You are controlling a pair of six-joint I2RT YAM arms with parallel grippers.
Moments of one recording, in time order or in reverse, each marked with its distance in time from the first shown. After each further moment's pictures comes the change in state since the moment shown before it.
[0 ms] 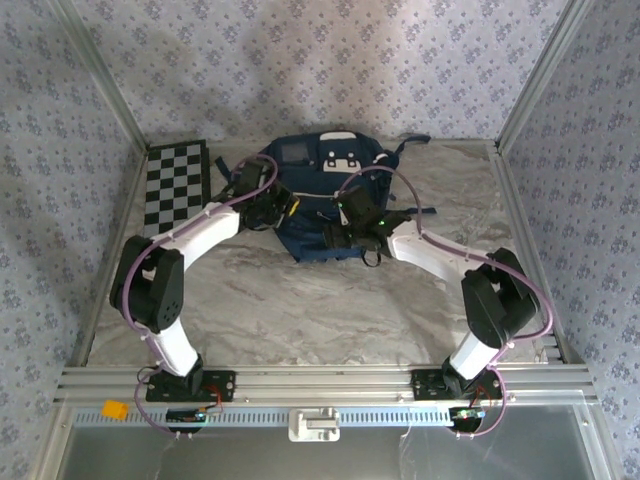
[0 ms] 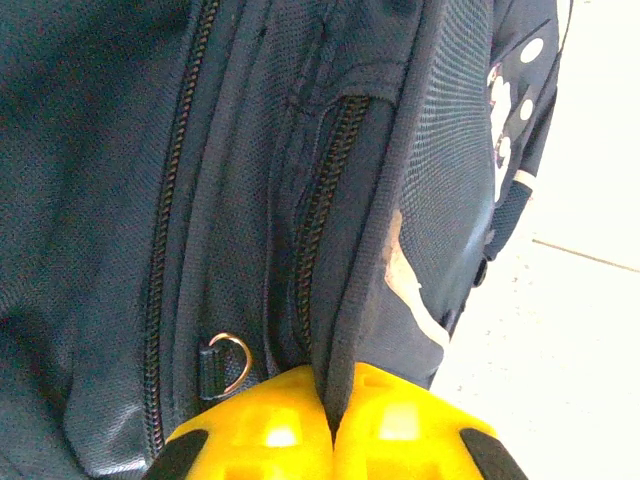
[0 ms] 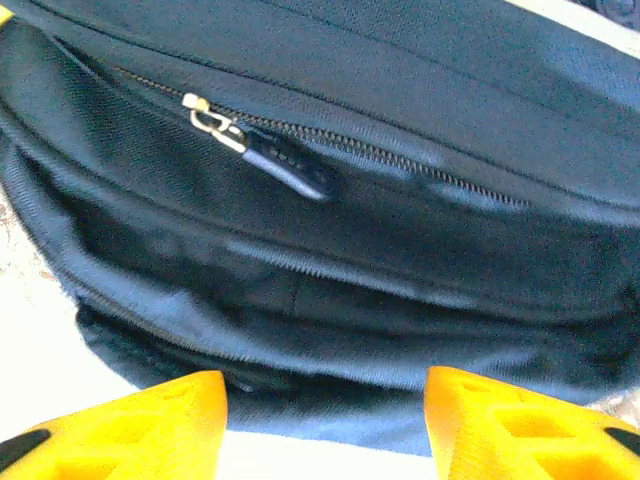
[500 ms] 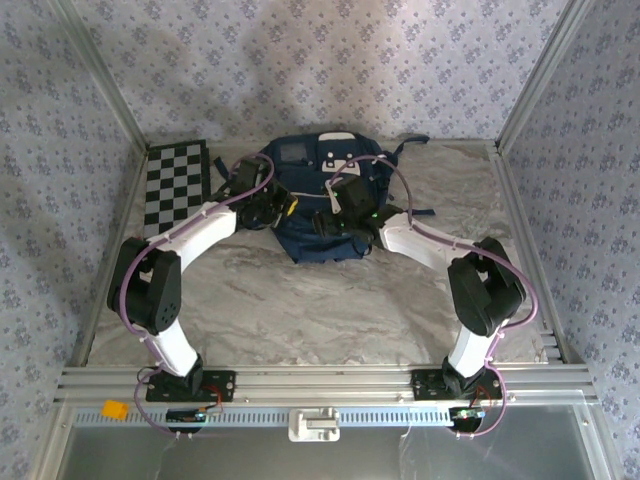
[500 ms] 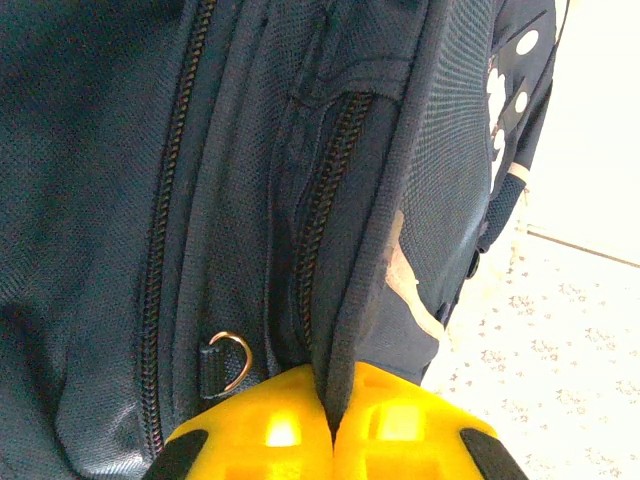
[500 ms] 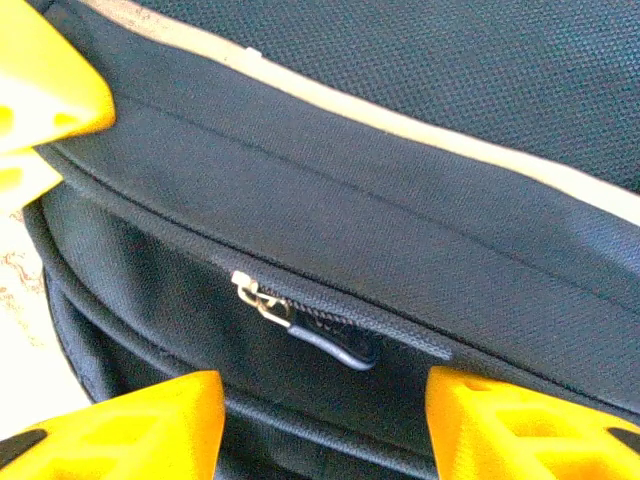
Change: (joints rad) left arm 0.007 -0.009 0.000 -0.014 0.029 0.001; right arm -0.022 0.083 0.064 0.132 -0.051 -0.044
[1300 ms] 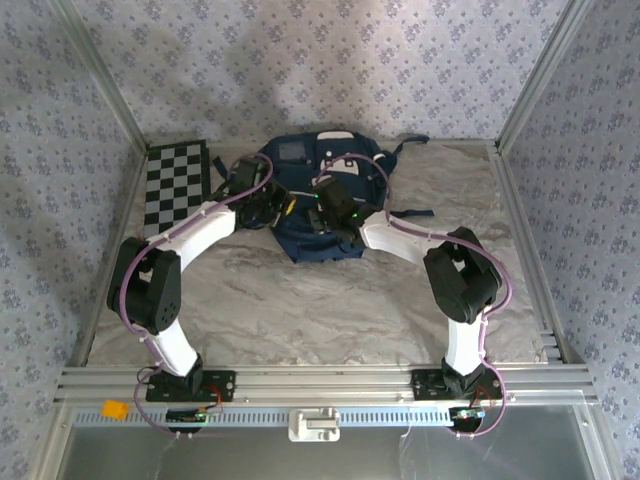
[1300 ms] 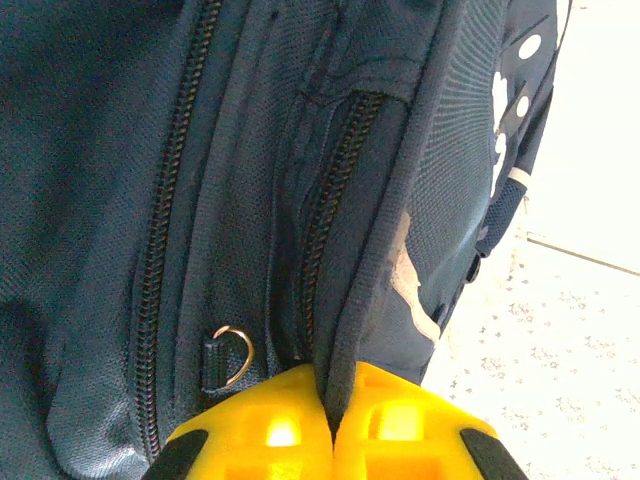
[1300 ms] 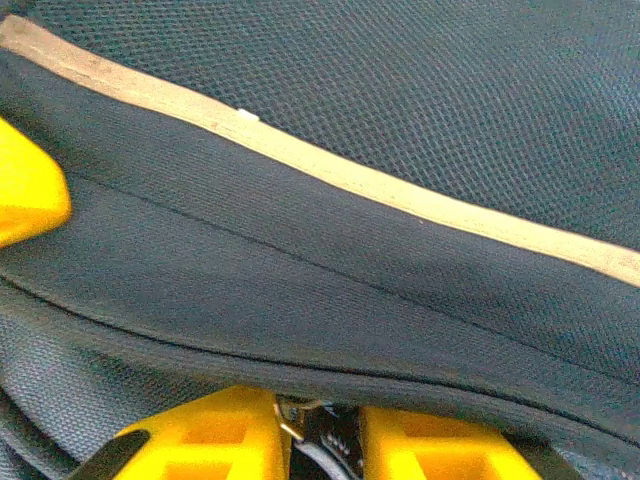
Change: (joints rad) left arm 0.006 0.000 0.002 -0.001 -0.008 0.002; right arm 0.060 0.140 0.105 0.060 0.157 0.039
